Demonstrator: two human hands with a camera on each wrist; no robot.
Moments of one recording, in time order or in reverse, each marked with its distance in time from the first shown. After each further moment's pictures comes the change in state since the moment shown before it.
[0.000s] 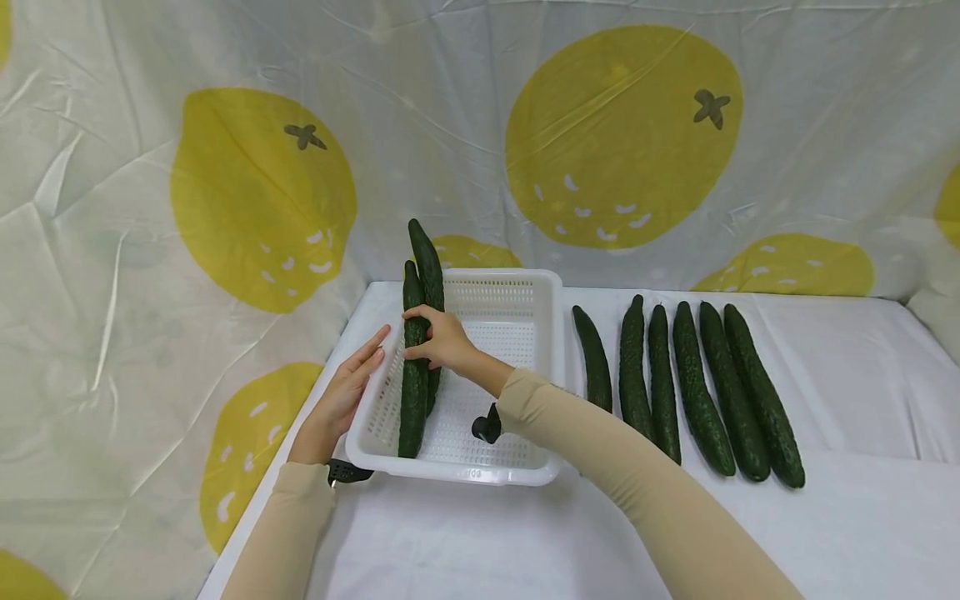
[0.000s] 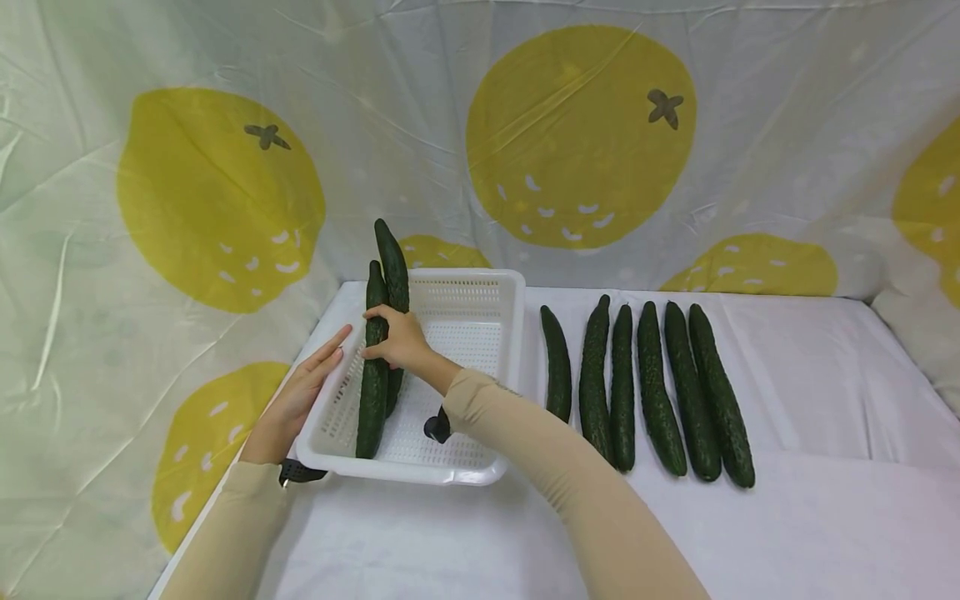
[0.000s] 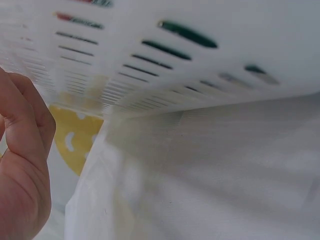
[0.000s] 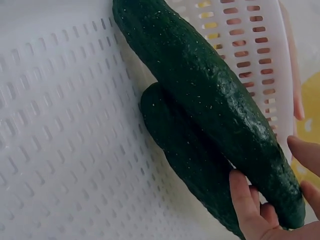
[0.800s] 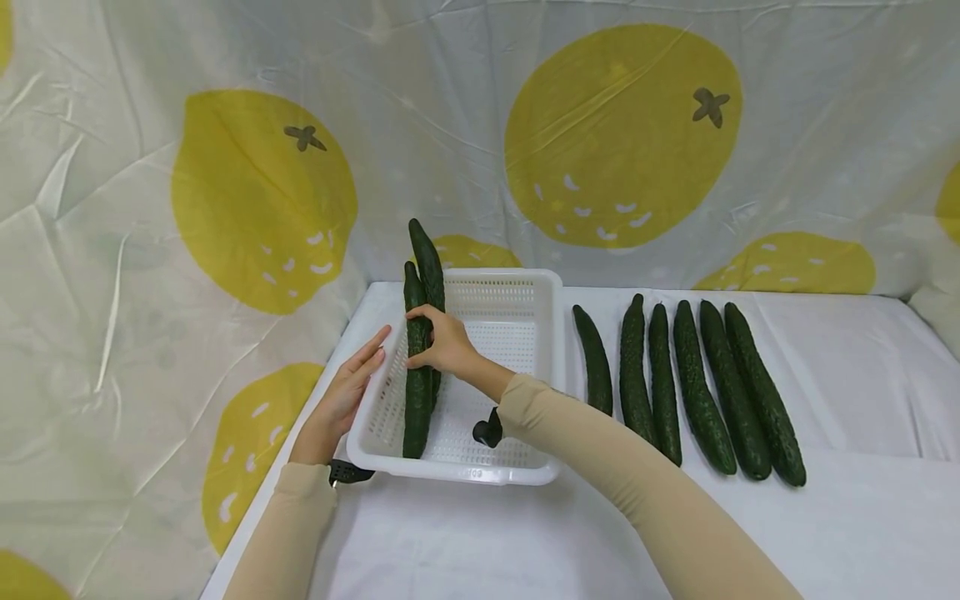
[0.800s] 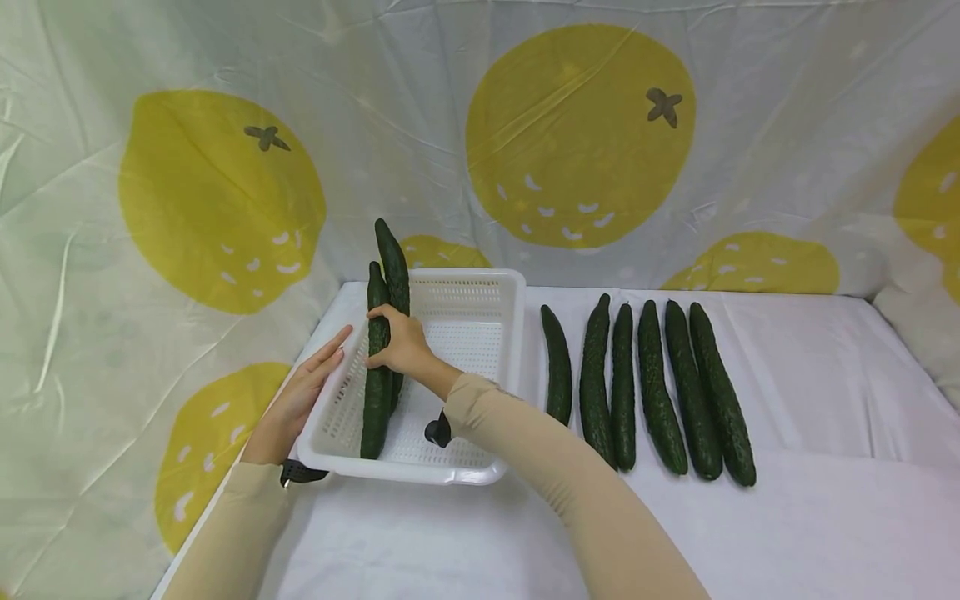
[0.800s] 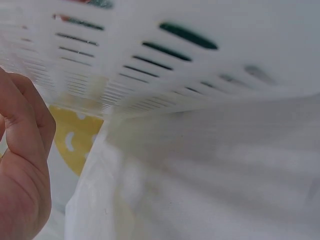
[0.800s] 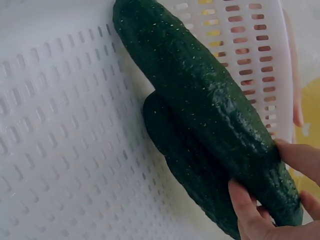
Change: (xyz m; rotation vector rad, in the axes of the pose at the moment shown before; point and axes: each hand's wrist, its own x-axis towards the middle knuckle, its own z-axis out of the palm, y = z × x) left_hand 0.000 -0.001 0.002 0.007 0.024 0.016; right_hand -0.006 0.001 0.002 -0.145 0.075 -0.048
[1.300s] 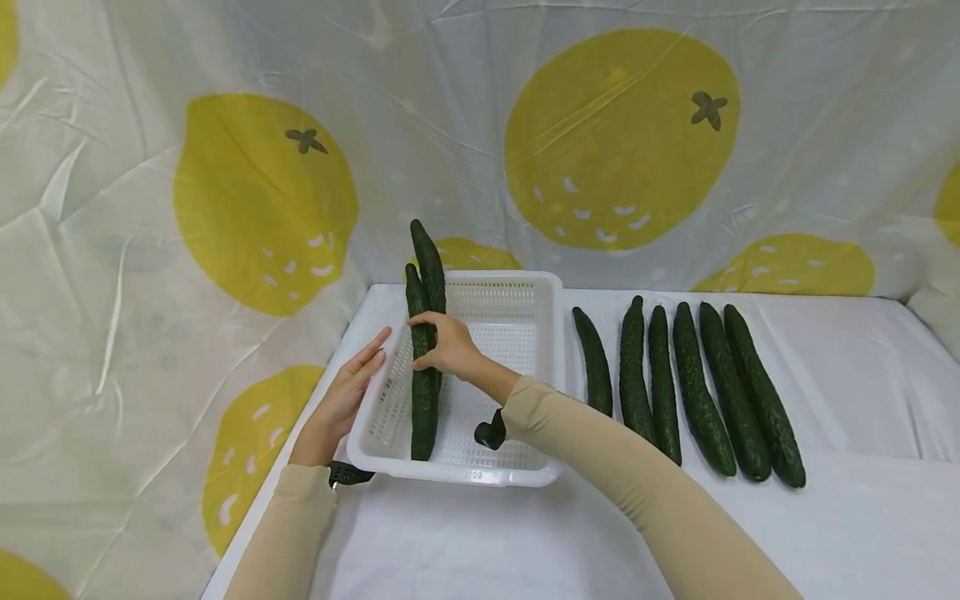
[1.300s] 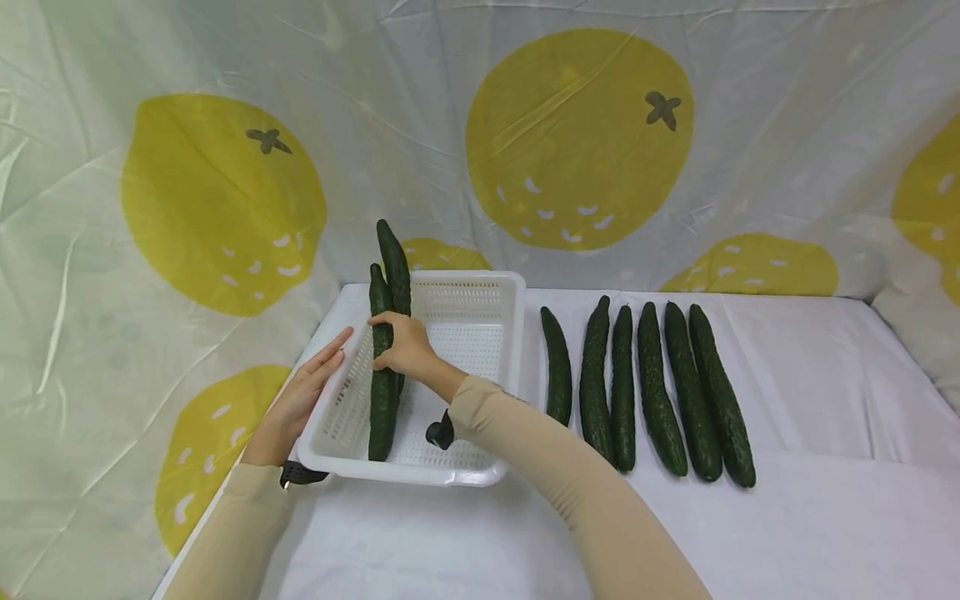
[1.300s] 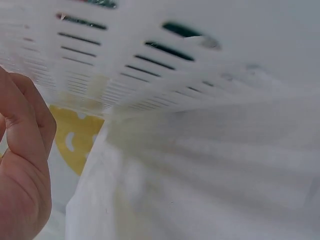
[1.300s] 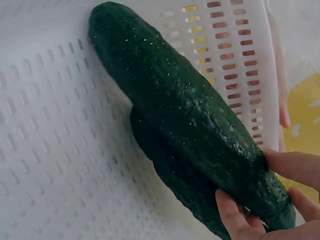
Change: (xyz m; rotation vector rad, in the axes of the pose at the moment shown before) left_hand 0.000 0.000 -0.001 -0.019 -0.016 -0.009; right_hand -0.006 -0.007 -0.006 0.010 -0.016 0.040
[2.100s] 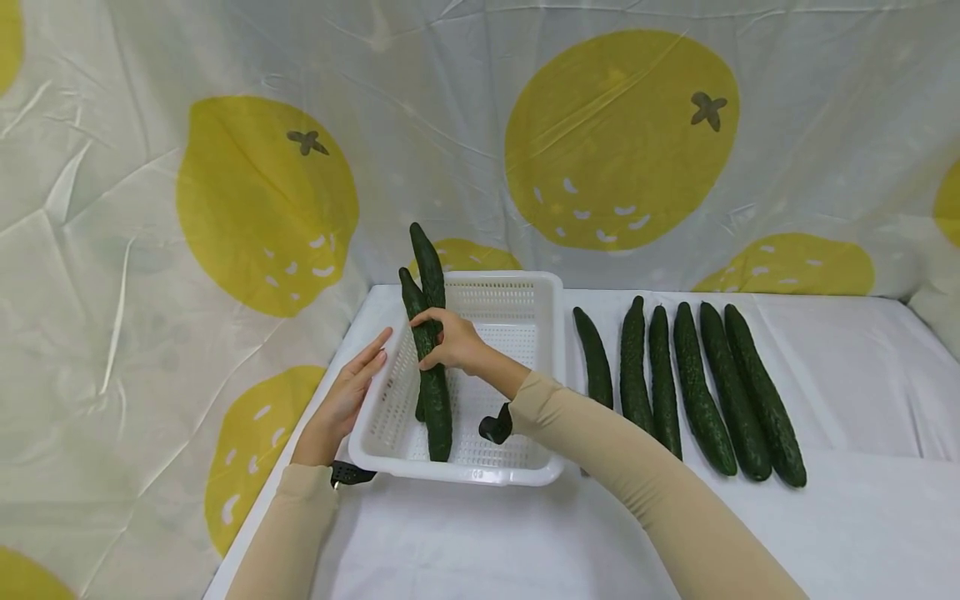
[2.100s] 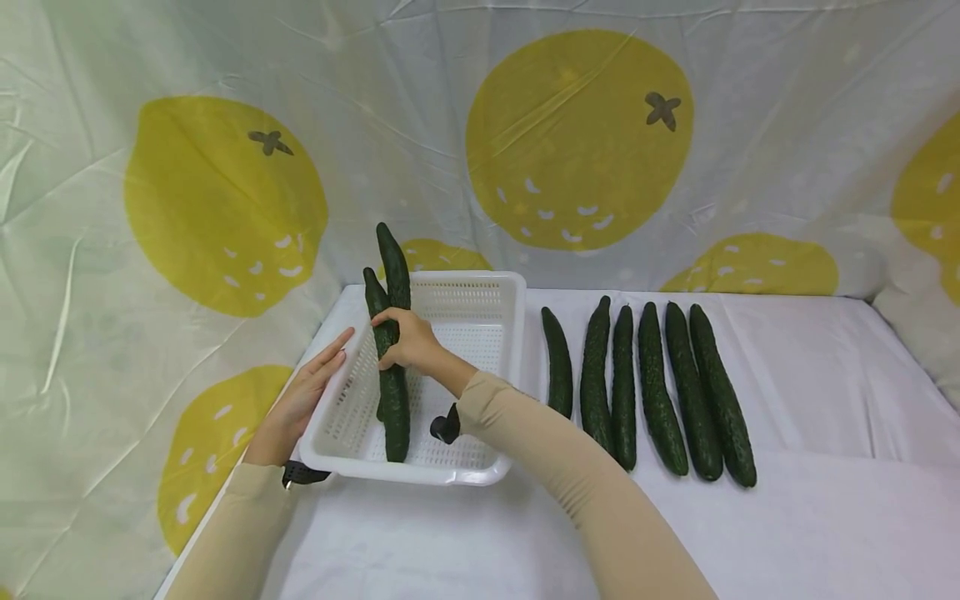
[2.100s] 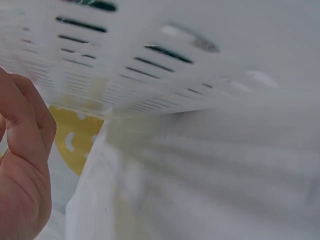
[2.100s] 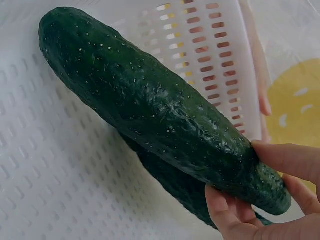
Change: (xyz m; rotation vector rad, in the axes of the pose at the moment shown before) left_hand 0.000 0.001 0.001 -0.031 0.006 -0.006; right_hand 0.002 -0.003 -0.012 0.096 -0.067 0.092
